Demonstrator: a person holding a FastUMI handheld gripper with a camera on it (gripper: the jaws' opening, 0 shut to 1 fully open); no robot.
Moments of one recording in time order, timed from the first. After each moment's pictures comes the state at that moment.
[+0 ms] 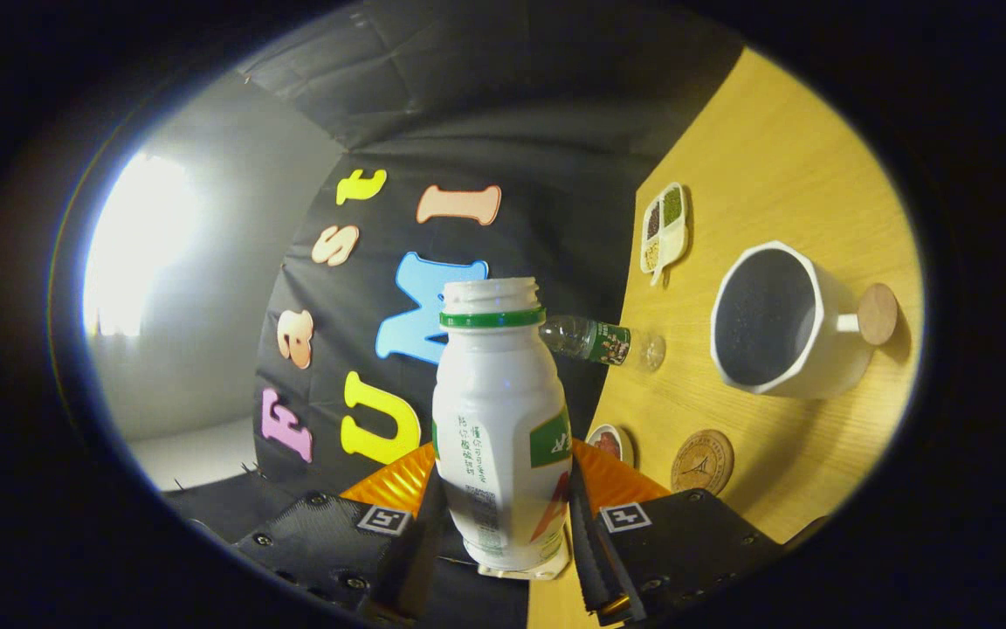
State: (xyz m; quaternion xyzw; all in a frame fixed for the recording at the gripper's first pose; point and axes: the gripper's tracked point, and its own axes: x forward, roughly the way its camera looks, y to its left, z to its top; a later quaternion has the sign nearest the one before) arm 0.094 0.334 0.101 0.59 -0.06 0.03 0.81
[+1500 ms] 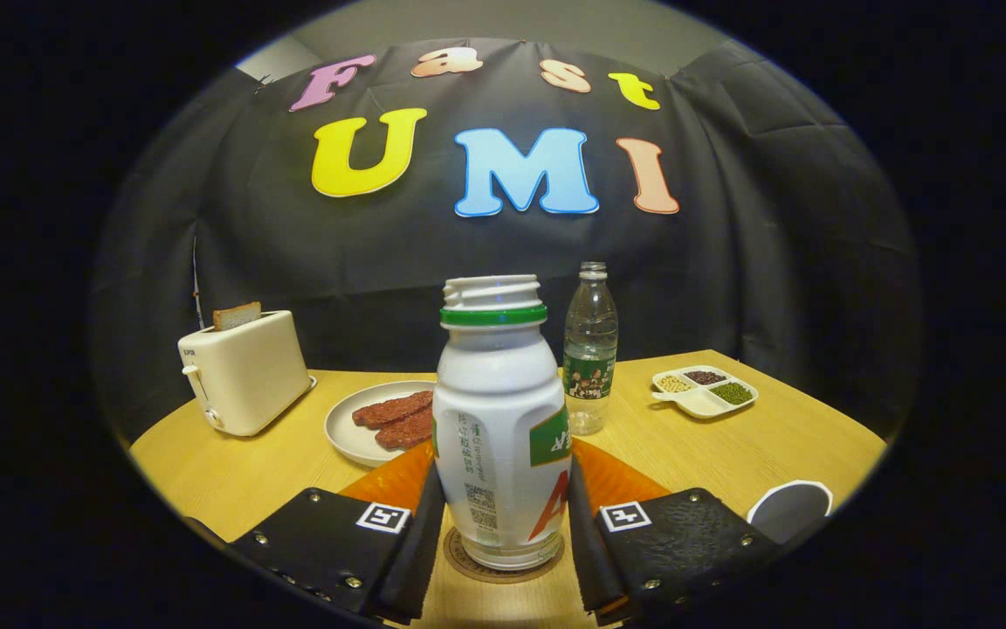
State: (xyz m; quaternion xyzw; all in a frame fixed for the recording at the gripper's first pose) arm 0.173 0.341 0.024 0.01 0.08 -0.03 1.00
